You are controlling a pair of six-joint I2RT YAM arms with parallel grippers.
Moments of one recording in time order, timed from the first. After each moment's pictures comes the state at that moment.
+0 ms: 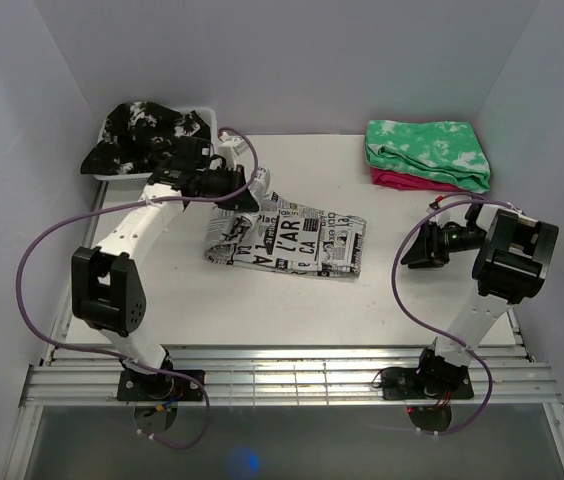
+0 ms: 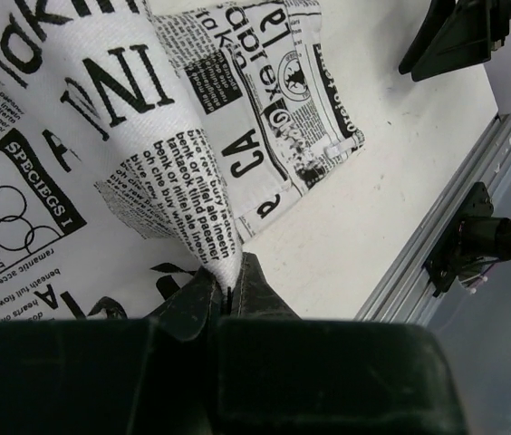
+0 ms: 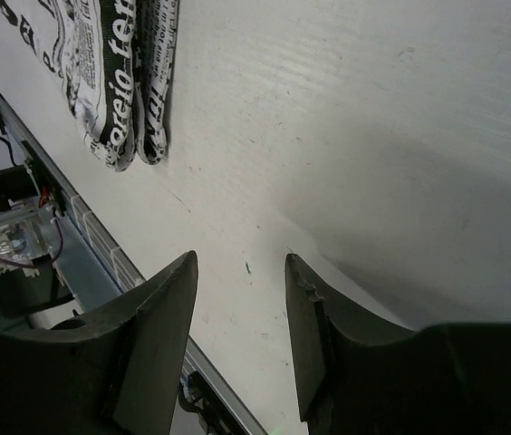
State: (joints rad) left arm -0.24 1.65 1.42 -0.55 0.72 -0.08; right arm -0.36 1.94 1.20 -0.98 -0.86 -0.51
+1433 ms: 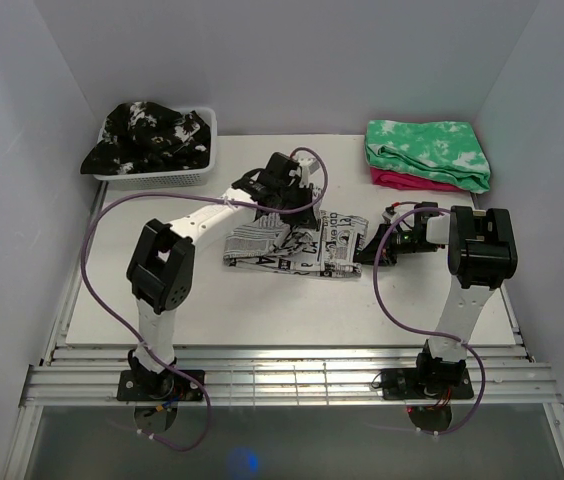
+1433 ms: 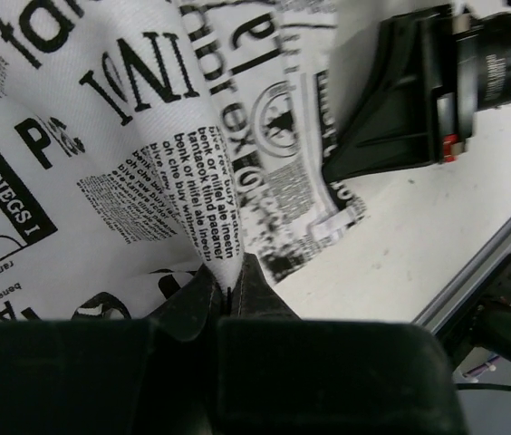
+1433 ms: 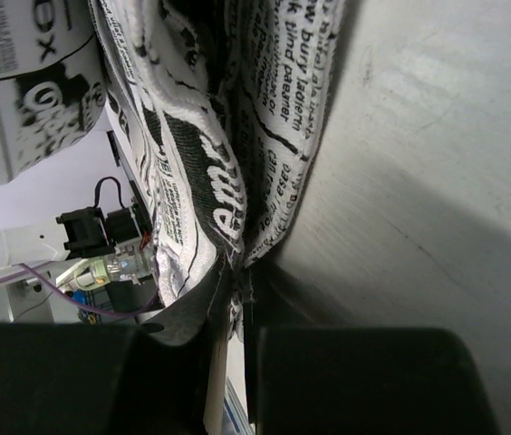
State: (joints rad) left arm -0.64 1.97 1.59 -0.43 0.33 -0.38; right arm -0.05 2.01 0.98 -0.26 -1.08 0.18
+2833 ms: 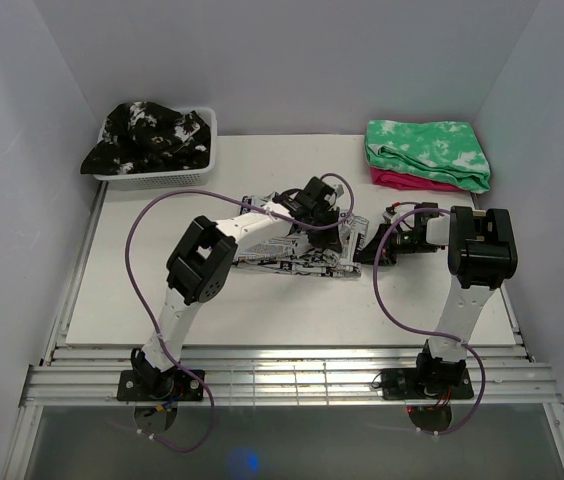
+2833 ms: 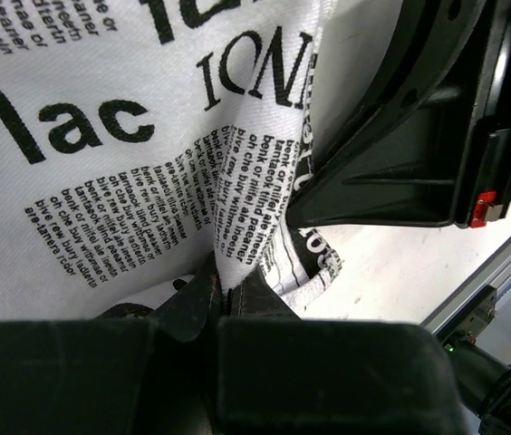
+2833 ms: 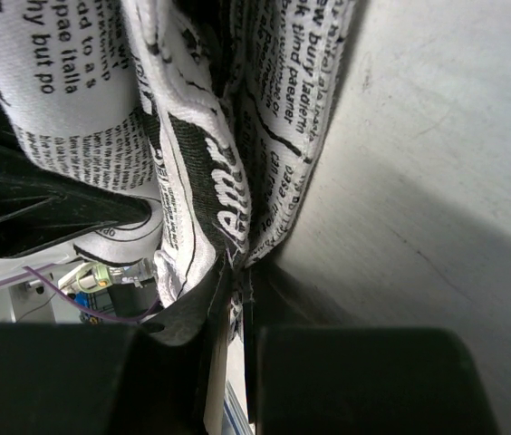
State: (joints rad) left arm -0.79 2.23 1.74 -0.40 0.30 -0.60; right arm -0.05 2.01 0.96 -0.23 -1.09 0.21
